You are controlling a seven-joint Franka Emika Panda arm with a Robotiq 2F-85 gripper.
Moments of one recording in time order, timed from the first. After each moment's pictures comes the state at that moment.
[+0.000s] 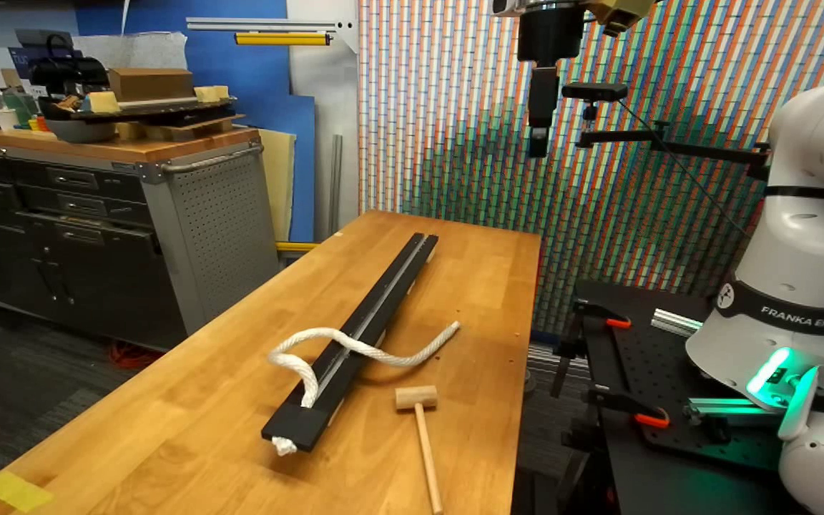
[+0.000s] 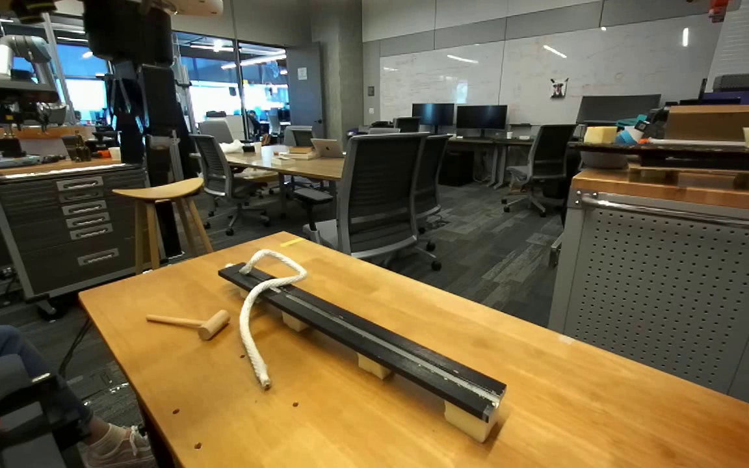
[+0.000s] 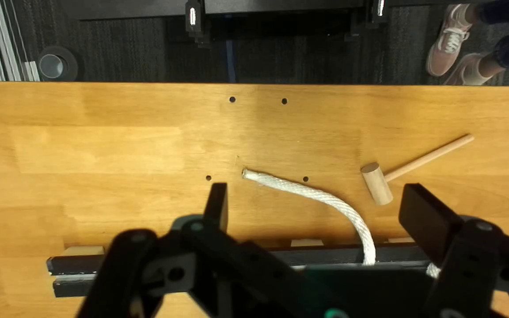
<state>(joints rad) 0.03 -0.56 -0.02 -2.56 -0.03 1.91 0.03</state>
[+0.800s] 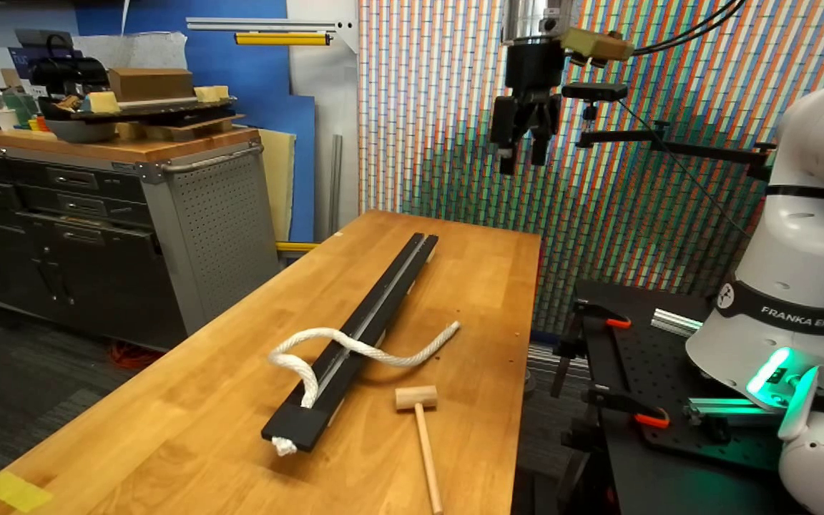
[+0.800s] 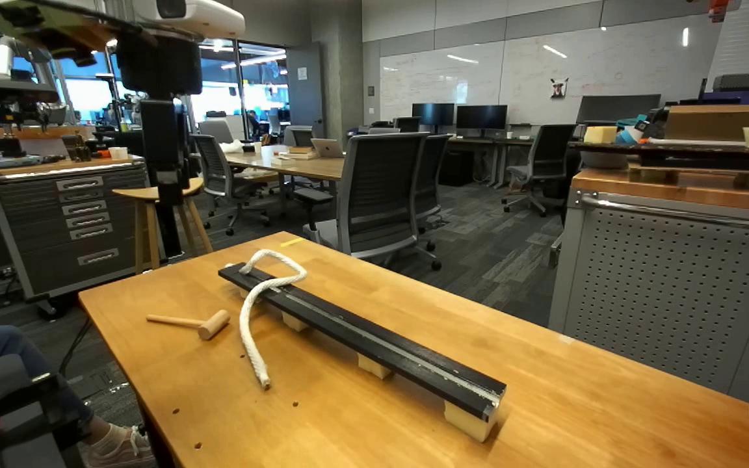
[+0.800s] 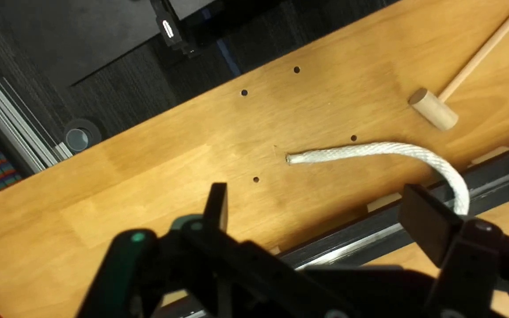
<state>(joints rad) -0.06 -0.49 -0.01 -2.60 -0.01 2.05 0.39</state>
